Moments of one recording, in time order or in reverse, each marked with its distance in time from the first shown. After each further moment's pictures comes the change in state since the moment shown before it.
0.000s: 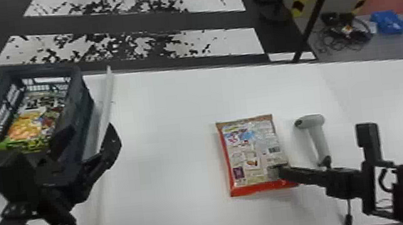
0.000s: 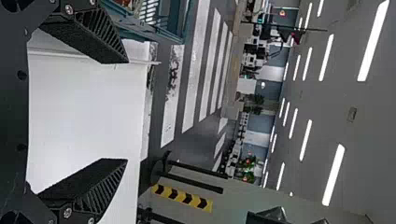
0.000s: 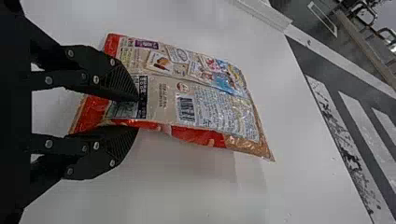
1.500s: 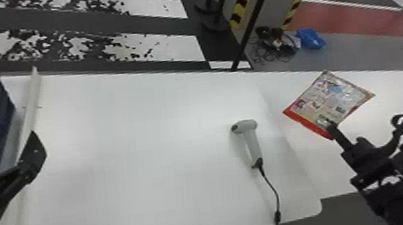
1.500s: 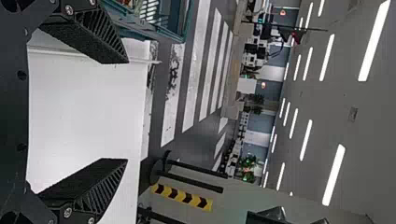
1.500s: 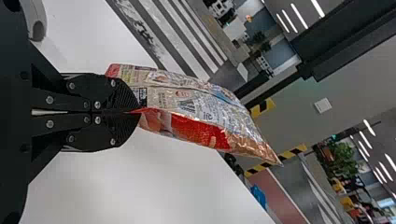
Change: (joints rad) left arm 0.002 -0.002 -0.001 -0.005 0.000 0.005 0.000; right arm -0.064 0.013 -0.473 0.331 -0.541 -0.583 -0.530
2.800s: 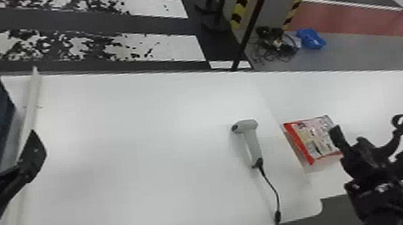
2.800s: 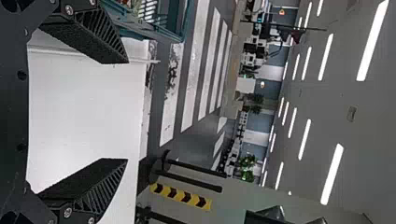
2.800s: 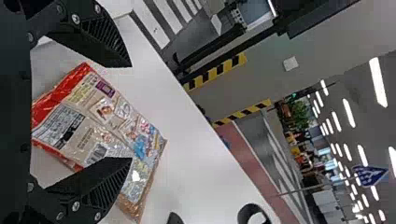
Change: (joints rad) left arm 0.000 0.001 0.000 -0.003 0.005 -0.003 0.000; right arm 0.077 0.021 0.134 0.034 0.028 -0.375 -0.170
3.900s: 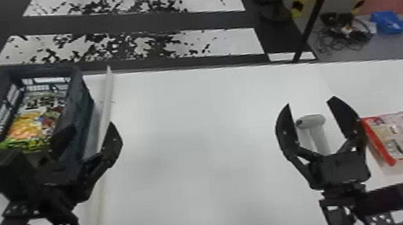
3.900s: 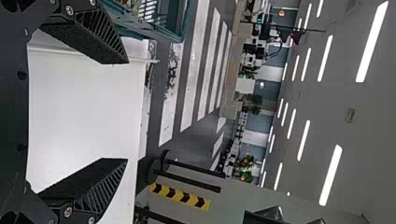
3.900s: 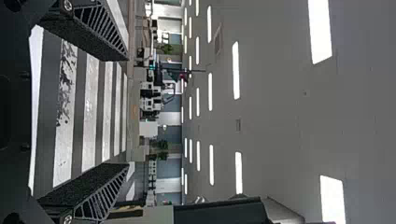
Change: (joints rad) left arm 0.001 -0.008 0.000 -0.001 -0.002 0.000 0.001; right arm 0.292 0.139 0.632 -0.326 0.592 -0.703 -0.009
